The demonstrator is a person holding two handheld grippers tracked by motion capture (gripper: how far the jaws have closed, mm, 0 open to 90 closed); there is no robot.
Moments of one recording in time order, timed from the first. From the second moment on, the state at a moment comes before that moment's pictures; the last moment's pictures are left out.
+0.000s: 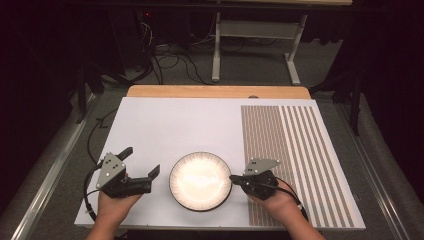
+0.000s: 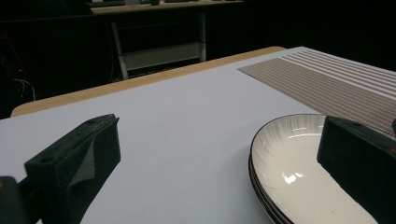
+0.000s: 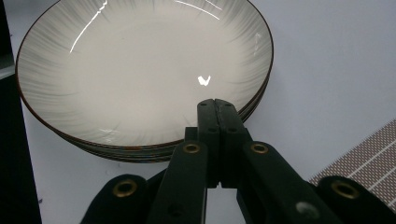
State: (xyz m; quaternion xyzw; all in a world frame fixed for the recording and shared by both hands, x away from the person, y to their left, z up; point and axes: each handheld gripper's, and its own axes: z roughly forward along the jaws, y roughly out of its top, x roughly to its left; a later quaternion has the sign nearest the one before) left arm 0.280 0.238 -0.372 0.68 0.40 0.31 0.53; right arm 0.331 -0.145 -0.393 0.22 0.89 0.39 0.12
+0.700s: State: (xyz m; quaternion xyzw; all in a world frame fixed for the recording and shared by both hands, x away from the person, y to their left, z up) left arm 0.280 0.239 -0.372 0.68 0.40 0.31 0.53; right arm 0.331 -0.138 -0.395 0.22 0.89 0.39 0.11
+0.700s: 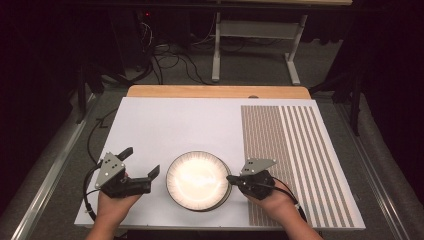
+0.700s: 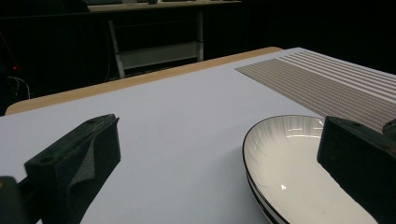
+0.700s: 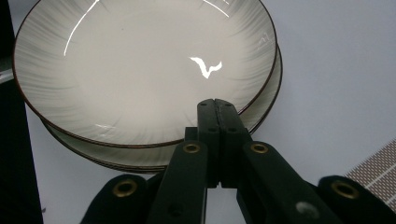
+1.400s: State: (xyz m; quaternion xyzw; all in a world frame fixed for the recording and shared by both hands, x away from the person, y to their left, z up) left arm 0.280 0.239 -0.372 0.68 0.40 0.30 0.53; right arm 0.330 -0.124 -0.398 0.21 0.89 0.40 0.09
